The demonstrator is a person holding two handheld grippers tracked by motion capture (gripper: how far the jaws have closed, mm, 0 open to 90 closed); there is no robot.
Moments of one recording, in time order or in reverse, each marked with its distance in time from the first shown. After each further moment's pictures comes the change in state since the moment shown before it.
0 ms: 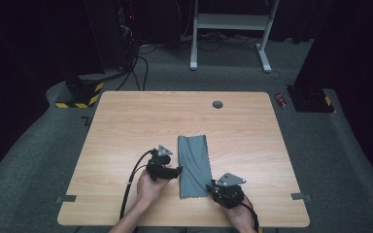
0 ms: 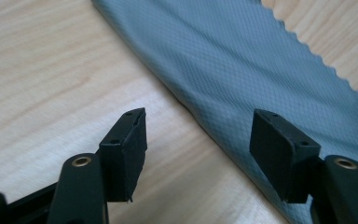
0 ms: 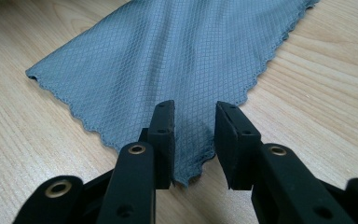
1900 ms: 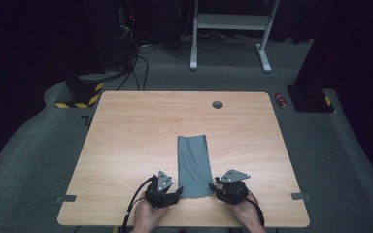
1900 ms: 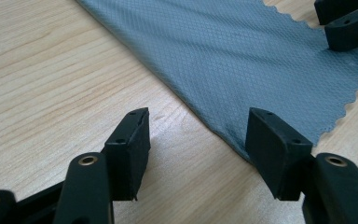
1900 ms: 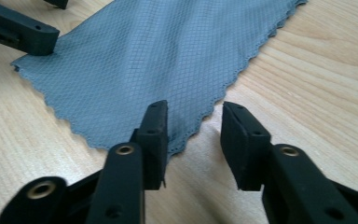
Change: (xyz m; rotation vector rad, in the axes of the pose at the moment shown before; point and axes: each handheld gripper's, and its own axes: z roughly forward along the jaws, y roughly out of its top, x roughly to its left) left arm -0.046 -0.062 -0.023 -0.108 0.067 0.121; right arm -0.019 0.001 -0.001 0.019 0.040 -0.014
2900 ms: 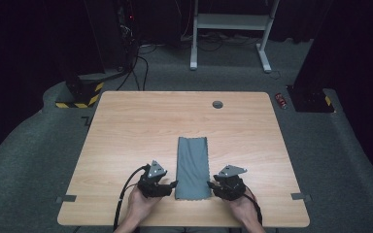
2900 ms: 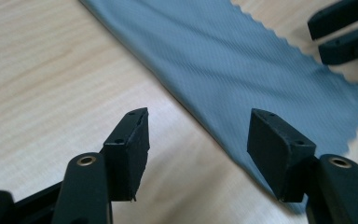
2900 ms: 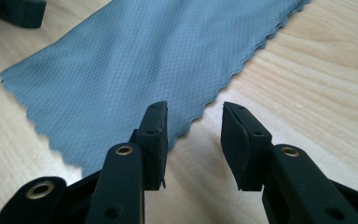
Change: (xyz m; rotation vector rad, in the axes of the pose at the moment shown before) left arm 0.041 0.021 -0.005 0.023 -0.111 -0.033; right arm -0.001 0.016 0.003 0.048 0.002 0.048
